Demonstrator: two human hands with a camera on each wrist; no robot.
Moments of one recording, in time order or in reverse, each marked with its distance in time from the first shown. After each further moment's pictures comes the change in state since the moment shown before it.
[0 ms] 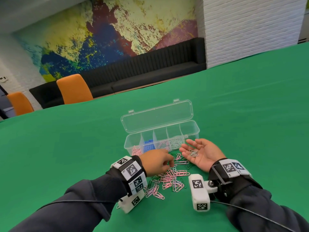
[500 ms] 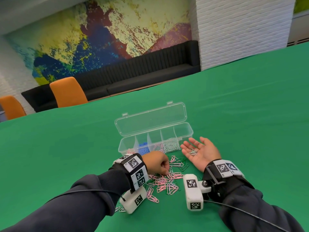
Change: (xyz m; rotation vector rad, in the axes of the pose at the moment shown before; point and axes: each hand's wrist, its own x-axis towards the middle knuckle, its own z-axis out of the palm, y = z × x) left_hand 0.027 0.001 0.005 -0.215 -0.144 -0.099; right_hand -0.003 -0.006 -0.003 0.119 0.114 -0.124
